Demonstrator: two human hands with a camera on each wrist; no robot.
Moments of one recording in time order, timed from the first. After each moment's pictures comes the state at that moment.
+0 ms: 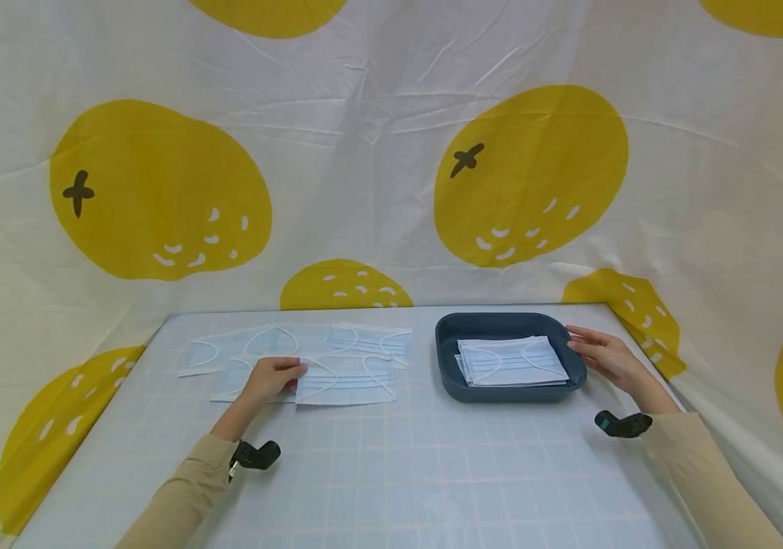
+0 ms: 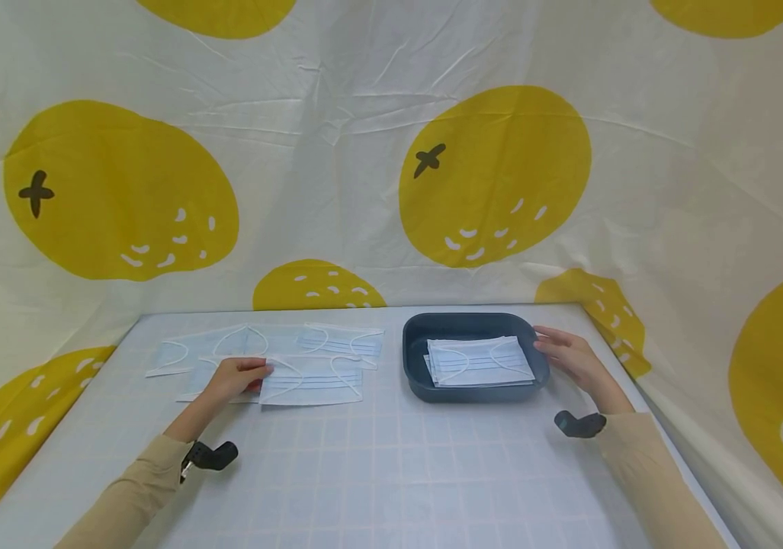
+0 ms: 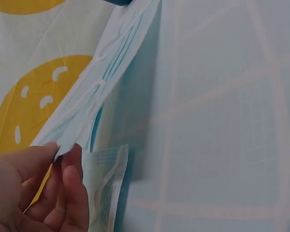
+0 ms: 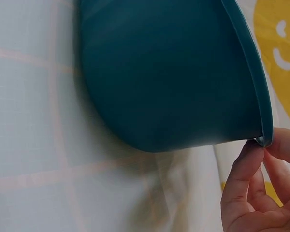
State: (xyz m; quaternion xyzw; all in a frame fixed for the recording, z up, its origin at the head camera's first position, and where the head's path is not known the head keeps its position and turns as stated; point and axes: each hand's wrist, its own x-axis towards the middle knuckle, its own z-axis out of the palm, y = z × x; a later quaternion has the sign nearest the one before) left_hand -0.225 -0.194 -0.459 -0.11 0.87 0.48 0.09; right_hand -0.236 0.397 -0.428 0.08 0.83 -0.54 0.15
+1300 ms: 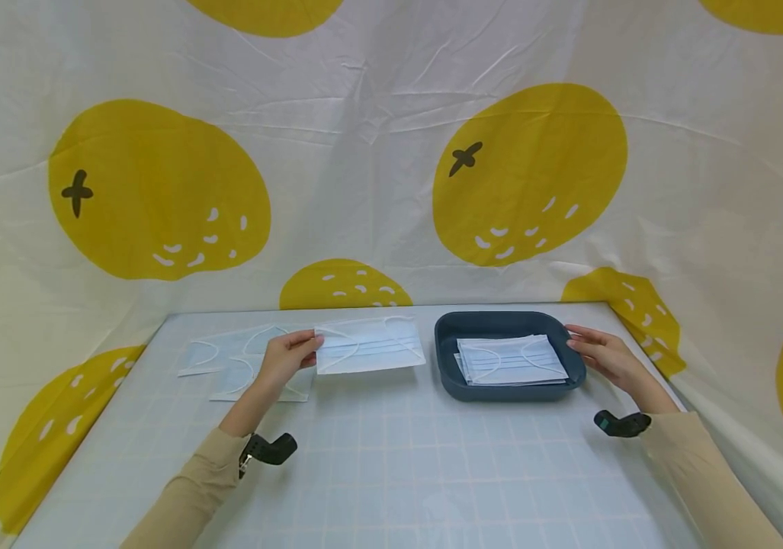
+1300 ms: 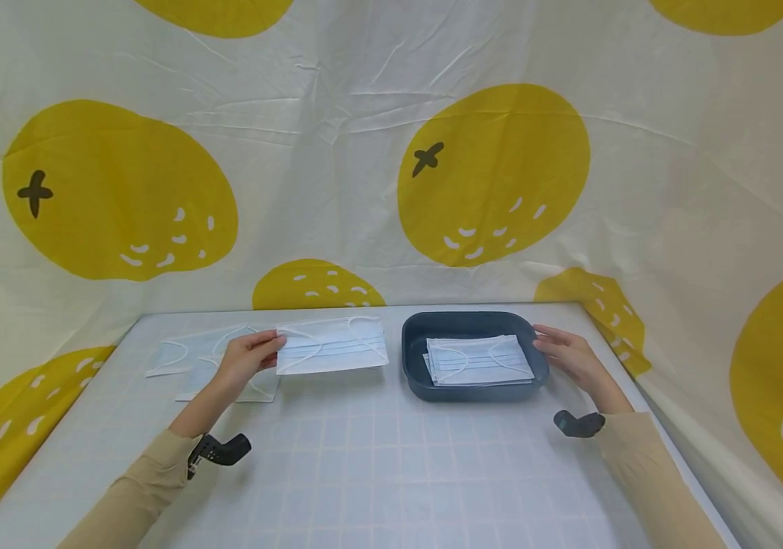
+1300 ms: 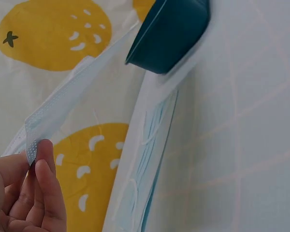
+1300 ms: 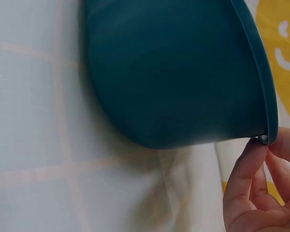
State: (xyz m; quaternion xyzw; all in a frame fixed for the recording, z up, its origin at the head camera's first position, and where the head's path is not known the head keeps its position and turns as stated) left_hand -0.226 -0.154 -0.410 -0.08 0.79 0.61 0.05; right_hand -0.235 0.397 -0.429 0.08 0.82 -0.54 0.15
